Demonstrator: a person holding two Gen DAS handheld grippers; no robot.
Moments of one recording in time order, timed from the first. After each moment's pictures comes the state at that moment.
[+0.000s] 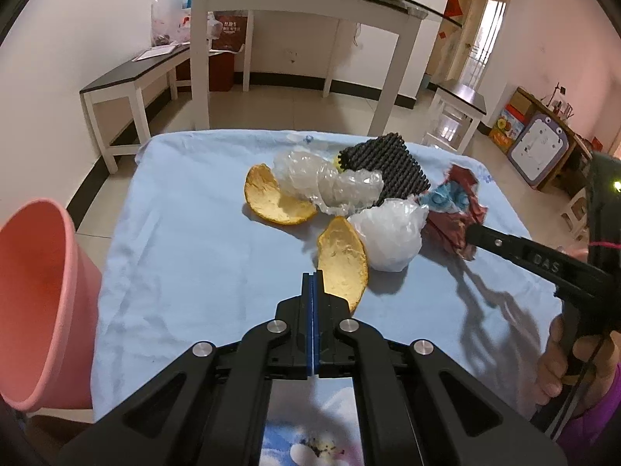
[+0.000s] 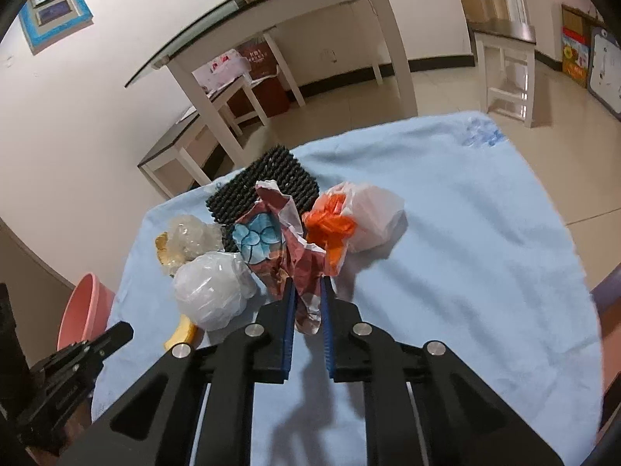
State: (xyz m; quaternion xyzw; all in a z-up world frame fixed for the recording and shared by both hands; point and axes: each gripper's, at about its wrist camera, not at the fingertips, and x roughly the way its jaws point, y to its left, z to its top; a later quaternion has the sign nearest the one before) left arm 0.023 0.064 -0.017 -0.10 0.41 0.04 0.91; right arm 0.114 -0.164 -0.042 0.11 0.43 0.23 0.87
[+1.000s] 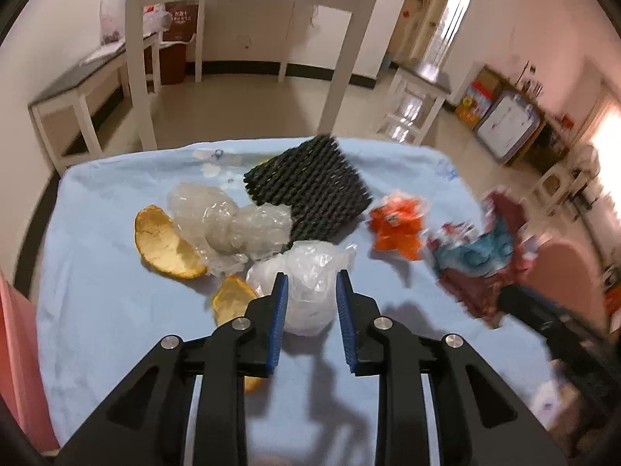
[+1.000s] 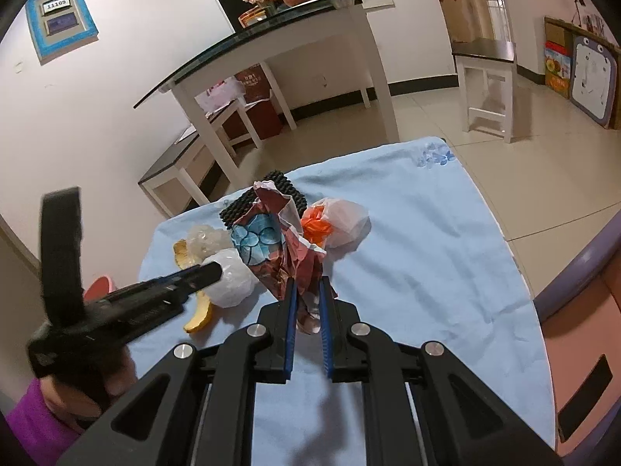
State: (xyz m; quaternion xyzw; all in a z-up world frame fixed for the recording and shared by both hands) left arm 0.094 0.015 -0.021 -0.08 0.44 -0.03 0.89; right arm 0.067 -0.191 -0.005 0.12 0.40 0.21 0.89
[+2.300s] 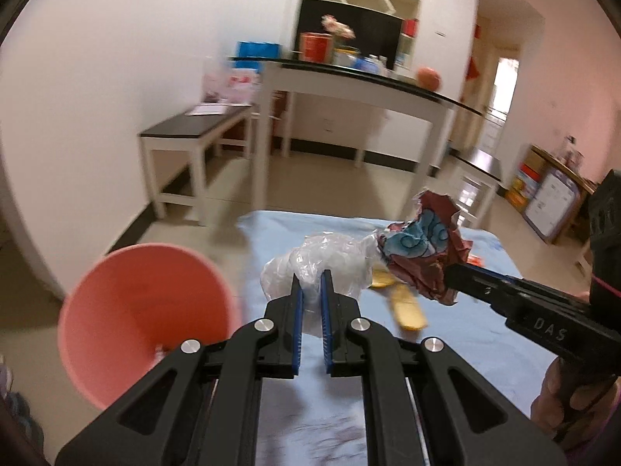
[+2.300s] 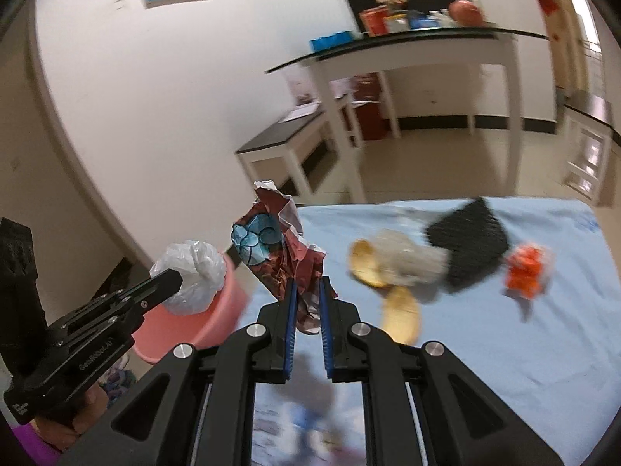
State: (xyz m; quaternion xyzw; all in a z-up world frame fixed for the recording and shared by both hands) left arm -0.077 0.148 0.063 -0.10 0.29 0.11 0.94; right arm 0.013 -0.021 0.045 0.05 0.35 0.38 0.86
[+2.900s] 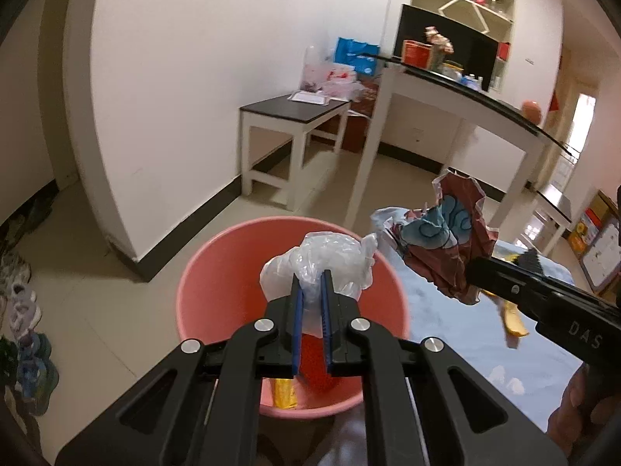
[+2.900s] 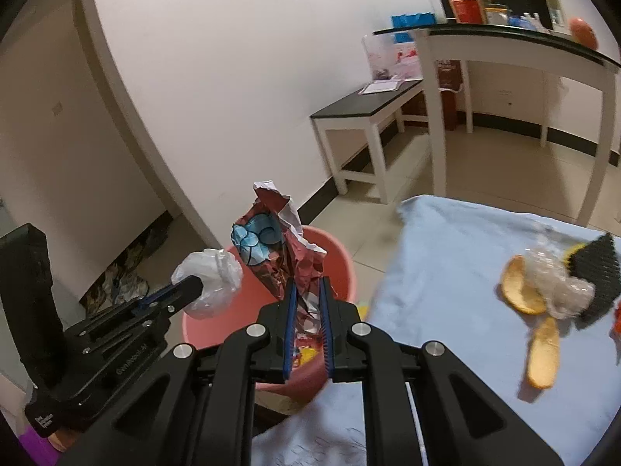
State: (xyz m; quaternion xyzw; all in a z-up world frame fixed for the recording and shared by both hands) left arm -0.133 0.253 0.041 -0.16 0.30 0.25 0.91; right arm -0.027 0.122 0.043 -0.01 0.36 0.47 0.80
